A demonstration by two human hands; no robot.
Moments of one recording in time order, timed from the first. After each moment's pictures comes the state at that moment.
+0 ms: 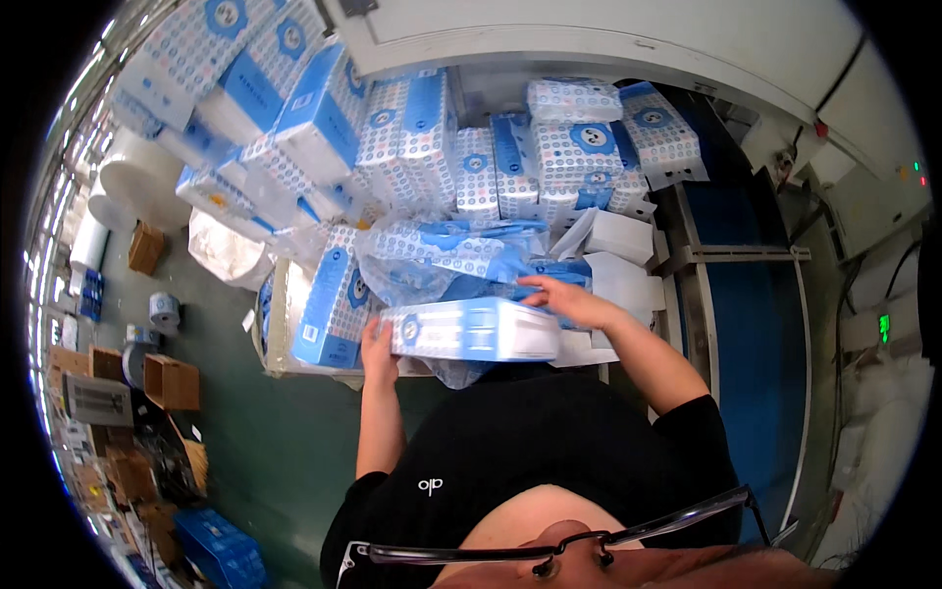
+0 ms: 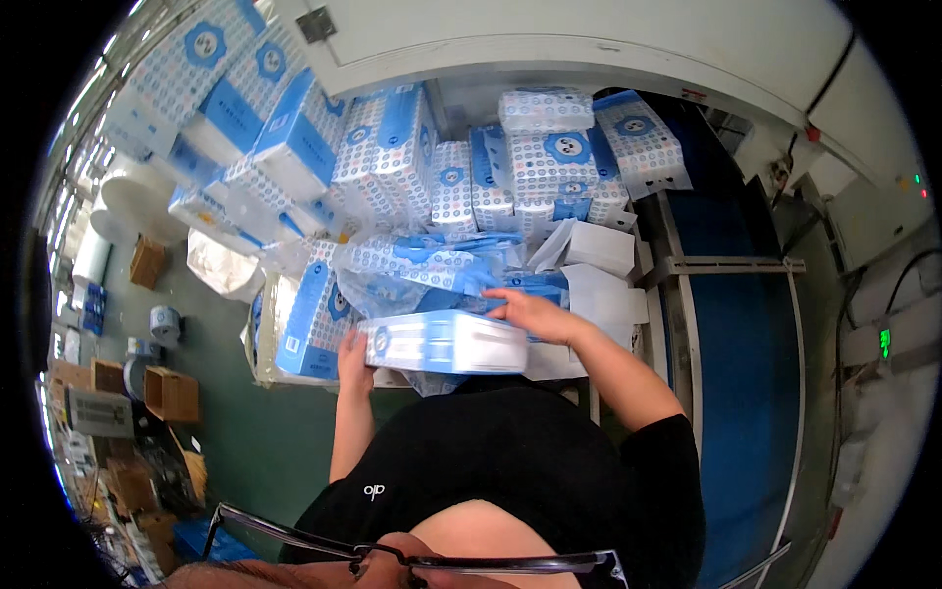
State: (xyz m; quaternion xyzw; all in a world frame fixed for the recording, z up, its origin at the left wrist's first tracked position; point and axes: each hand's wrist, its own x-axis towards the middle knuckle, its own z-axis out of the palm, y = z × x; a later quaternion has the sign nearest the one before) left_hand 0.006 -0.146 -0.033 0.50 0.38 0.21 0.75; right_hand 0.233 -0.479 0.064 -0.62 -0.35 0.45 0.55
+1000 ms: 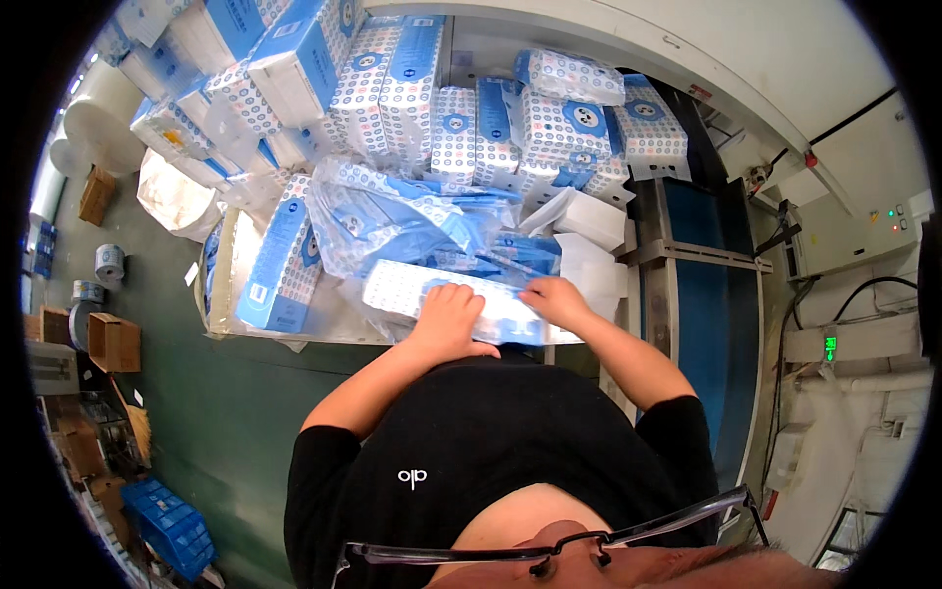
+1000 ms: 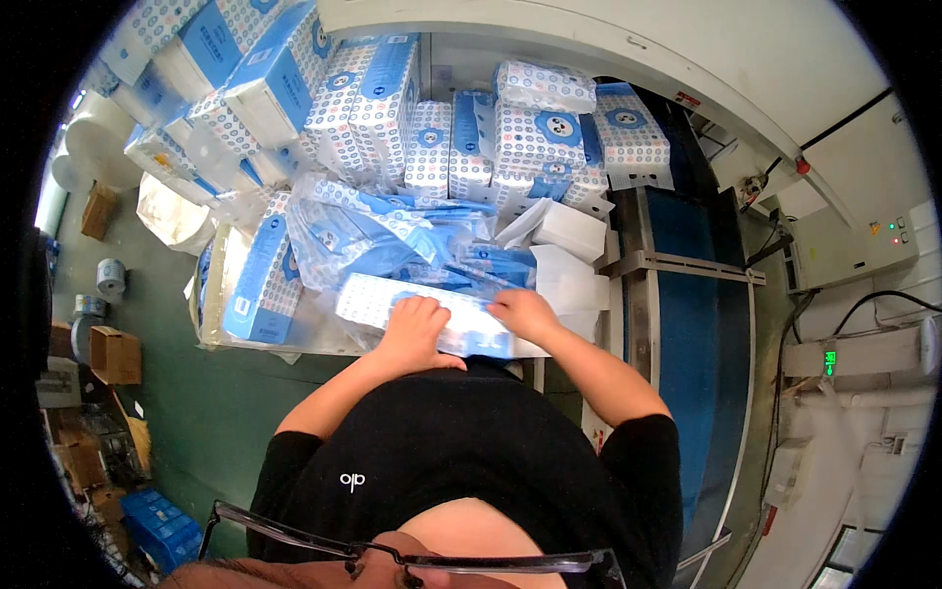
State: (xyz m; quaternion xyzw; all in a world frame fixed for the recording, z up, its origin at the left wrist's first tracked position) left_hand 0.077 -0.290 0.059 0.95 -0.15 0.12 0.24; right_hand 0.213 -0.510 0.030 -0.88 -0.33 0.24 0.25
